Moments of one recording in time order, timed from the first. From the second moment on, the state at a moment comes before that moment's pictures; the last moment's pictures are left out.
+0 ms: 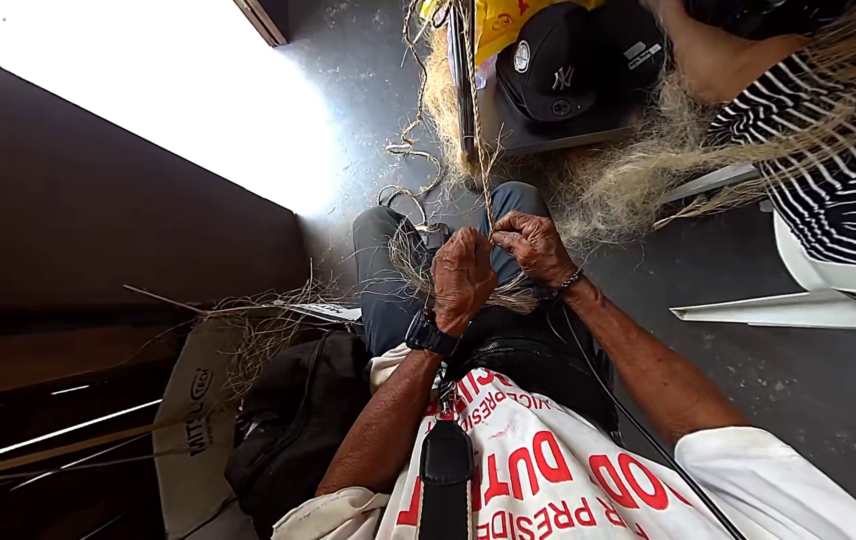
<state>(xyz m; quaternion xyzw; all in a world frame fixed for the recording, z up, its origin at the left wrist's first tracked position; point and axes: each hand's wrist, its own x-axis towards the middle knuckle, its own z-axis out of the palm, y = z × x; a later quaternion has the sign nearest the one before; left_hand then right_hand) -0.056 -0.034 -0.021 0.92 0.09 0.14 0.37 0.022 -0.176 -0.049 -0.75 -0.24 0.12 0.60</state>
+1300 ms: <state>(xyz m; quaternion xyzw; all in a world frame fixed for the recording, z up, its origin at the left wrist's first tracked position) -0.092 0.145 0.077 0.93 0.30 0.13 0.19 0.031 -0.189 -0.042 -0.64 -0.19 0.19 0.72</state>
